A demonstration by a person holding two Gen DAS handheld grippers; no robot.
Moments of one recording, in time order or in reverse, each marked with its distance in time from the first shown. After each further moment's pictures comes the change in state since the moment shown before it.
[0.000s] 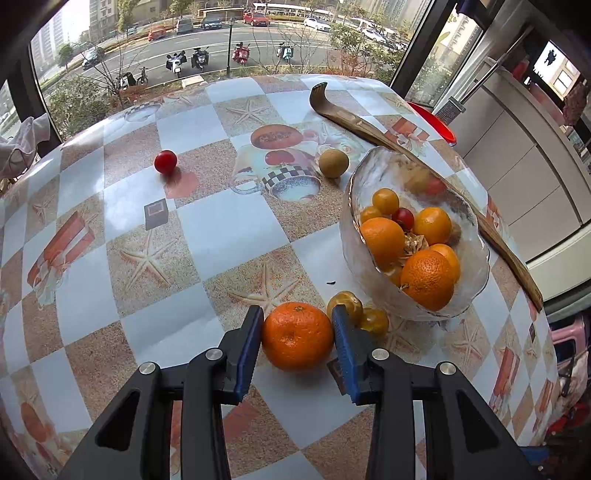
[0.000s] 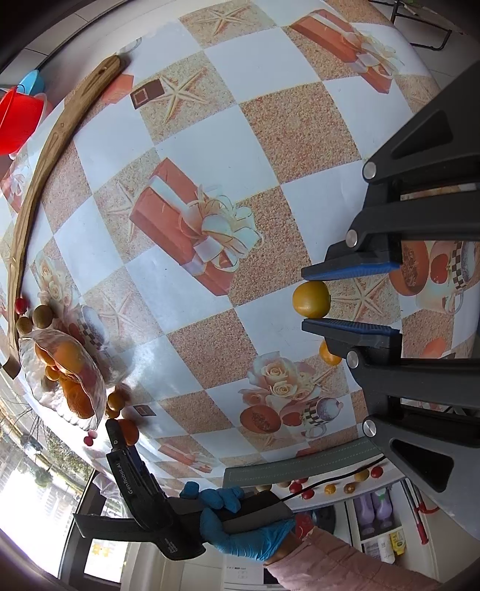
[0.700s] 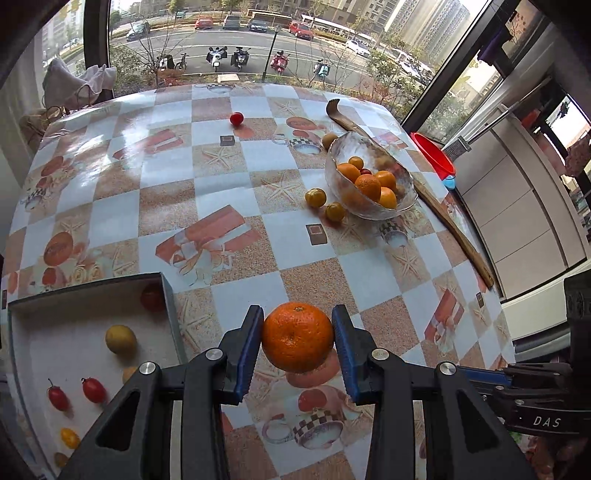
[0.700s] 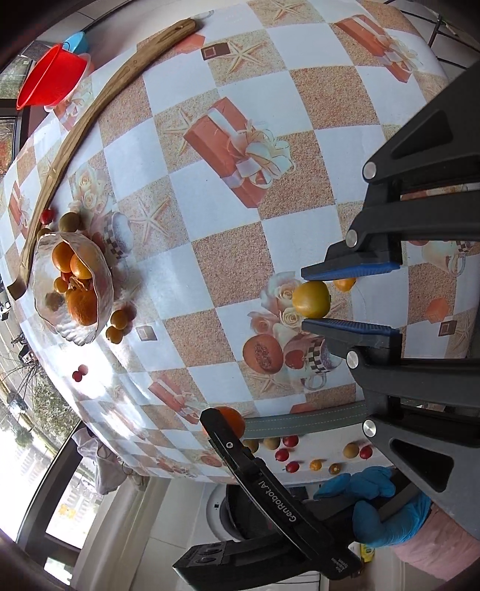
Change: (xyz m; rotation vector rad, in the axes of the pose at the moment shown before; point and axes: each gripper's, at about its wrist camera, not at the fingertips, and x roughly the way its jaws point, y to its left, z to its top) left arm -0.122 -0.013 -0.122 -0.227 -0.083 -0.010; right arm -0.007 0.075 0.008 -0.193 -0.004 0.042
